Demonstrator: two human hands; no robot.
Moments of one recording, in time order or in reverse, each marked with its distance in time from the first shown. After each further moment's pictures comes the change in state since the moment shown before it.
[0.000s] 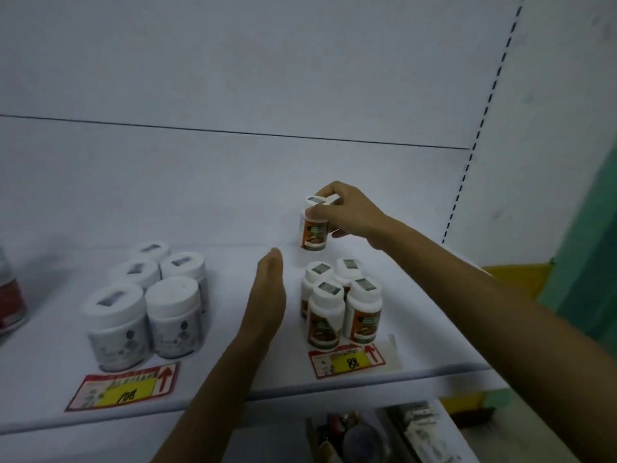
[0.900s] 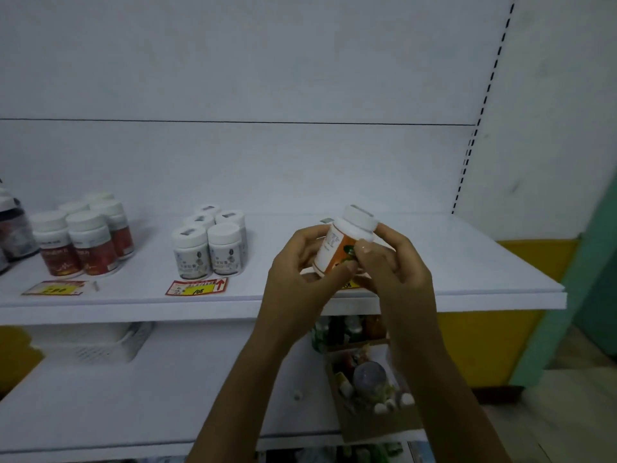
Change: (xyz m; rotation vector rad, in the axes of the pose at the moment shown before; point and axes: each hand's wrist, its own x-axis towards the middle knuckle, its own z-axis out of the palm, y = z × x) left_hand -0.182 0.067 -0.001 0.017 -0.067 0.343; right_hand -0.265 -0.014 0.030 0.761 0.310 -0.143
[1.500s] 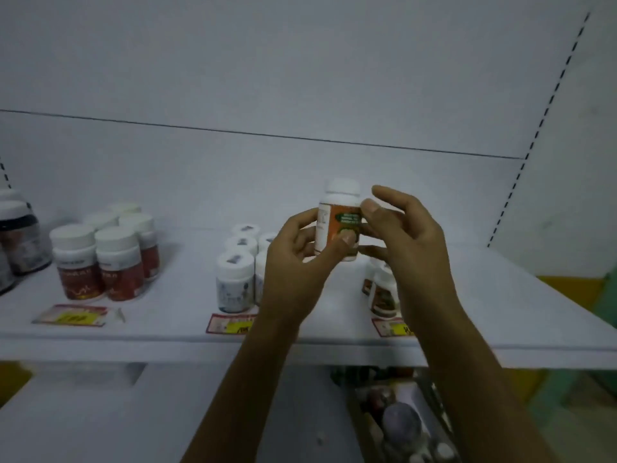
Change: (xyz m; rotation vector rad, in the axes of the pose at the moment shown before) left_hand 0.074 -0.022 -0.090 -0.111 0.157 0.005; right_hand 0.079 -0.002 0.107 -0.203 -0.016 -0.084
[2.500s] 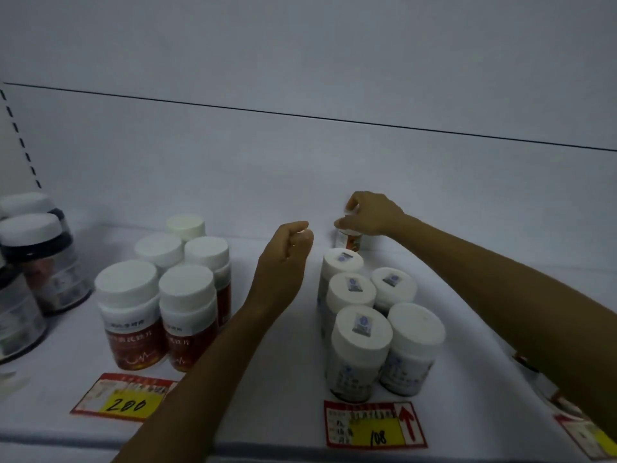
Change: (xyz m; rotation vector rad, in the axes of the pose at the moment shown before) left_hand 0.148 -0.129 -0.164 0.332 0.010 -0.138; right_hand 0.226 0.156 0.190 -1.175 -0.551 0.058
